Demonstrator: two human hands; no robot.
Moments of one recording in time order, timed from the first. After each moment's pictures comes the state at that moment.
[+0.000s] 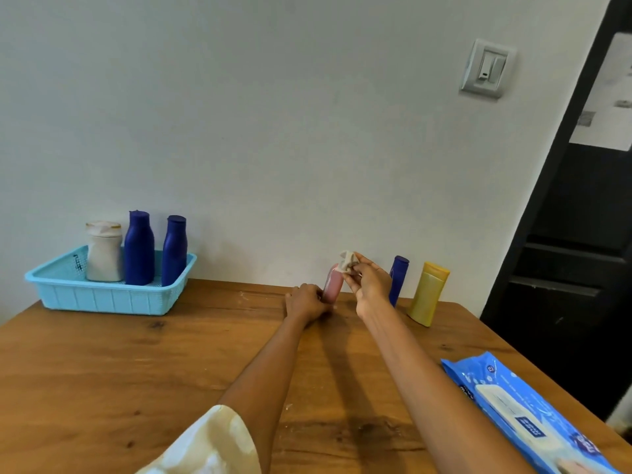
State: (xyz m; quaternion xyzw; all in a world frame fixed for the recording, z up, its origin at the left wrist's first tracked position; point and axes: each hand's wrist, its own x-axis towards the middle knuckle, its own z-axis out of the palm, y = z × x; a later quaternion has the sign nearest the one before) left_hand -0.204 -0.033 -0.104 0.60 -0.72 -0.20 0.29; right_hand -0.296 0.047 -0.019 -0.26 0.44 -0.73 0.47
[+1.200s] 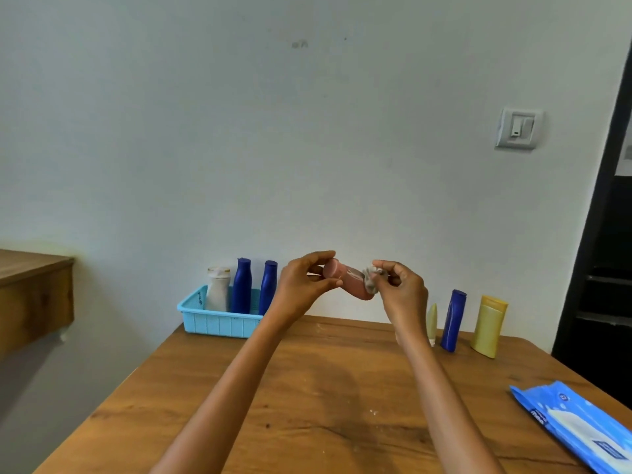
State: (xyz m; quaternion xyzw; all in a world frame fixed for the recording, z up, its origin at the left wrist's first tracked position) left_hand -0.031 0.139 0.030 0.37 -0.71 -0.16 0.57; right_hand -0.199 0.157 0.031 -0.57 0.48 -0.66 0.11
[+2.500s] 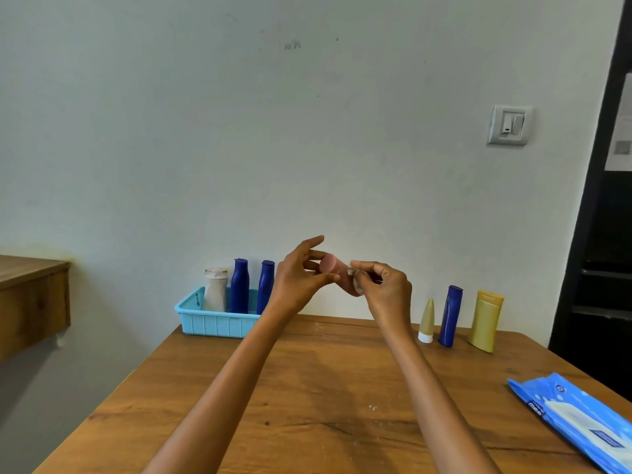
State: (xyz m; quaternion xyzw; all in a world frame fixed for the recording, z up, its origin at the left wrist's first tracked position) left_hand -0.036 0.146 0.036 0.37 -0.70 -0.13 0.60; right_hand -0.183 0.163 0.026 -0.61 0.42 -0.67 0.09
